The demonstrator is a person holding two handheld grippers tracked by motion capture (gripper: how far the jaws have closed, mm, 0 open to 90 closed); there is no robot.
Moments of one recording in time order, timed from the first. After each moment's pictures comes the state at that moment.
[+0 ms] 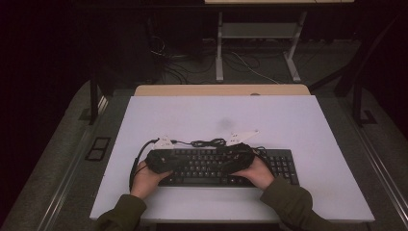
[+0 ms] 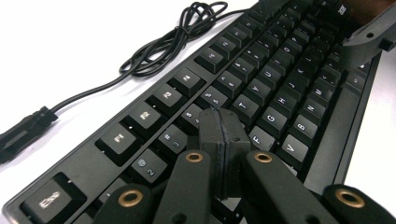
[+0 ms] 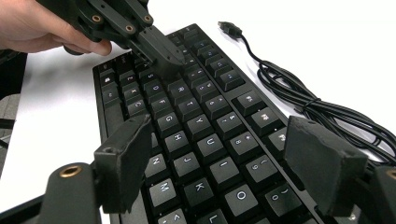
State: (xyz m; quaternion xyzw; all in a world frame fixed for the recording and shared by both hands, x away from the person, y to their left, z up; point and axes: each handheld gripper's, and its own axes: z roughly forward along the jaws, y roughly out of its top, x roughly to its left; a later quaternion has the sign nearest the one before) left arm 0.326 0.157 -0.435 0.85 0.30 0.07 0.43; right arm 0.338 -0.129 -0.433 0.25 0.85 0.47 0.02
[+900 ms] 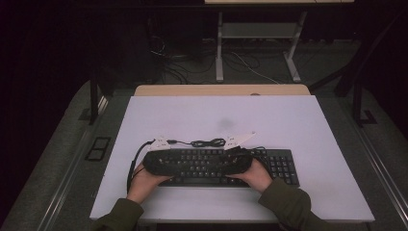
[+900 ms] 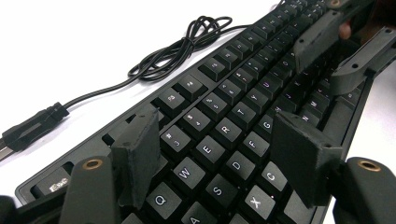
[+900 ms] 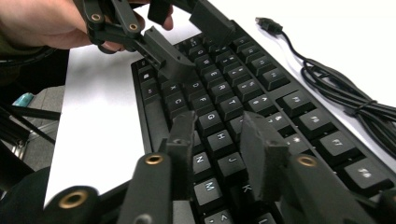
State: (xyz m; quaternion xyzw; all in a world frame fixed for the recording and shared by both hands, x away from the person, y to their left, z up) left arm 0.318 0.161 -0.433 0.83 0.33 0.07 0.45; right arm 0.328 -0.121 -0.431 0.22 0.85 0.47 -0.03
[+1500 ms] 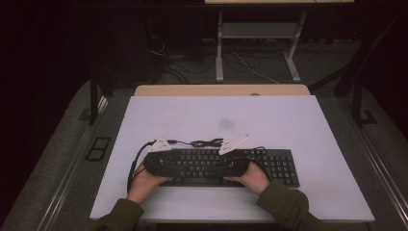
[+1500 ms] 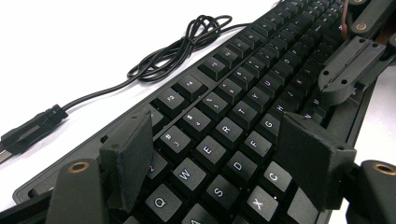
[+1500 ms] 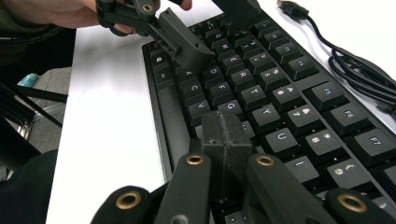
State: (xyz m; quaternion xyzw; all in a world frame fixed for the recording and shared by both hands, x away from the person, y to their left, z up) left arm 0.317 0.159 -0.435 0.83 0.32 0.08 0.44; right arm 0.322 -0.112 -0.434 0.20 0.87 0.45 -0.03
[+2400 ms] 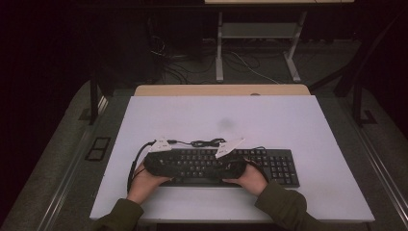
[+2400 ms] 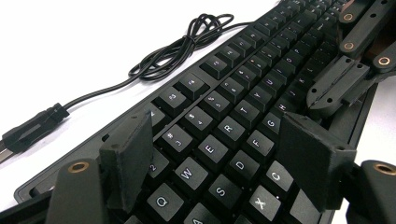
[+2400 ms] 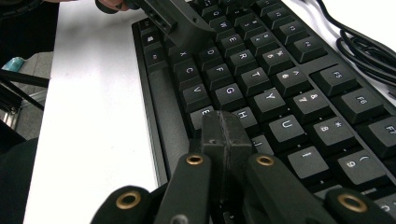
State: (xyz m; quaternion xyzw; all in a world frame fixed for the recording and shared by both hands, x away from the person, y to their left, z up) left arm 0.317 0.159 -0.436 0.83 0.32 0.08 0.44; right arm 0.320 -0.105 -0.442 0.20 0.88 0.42 -0.02
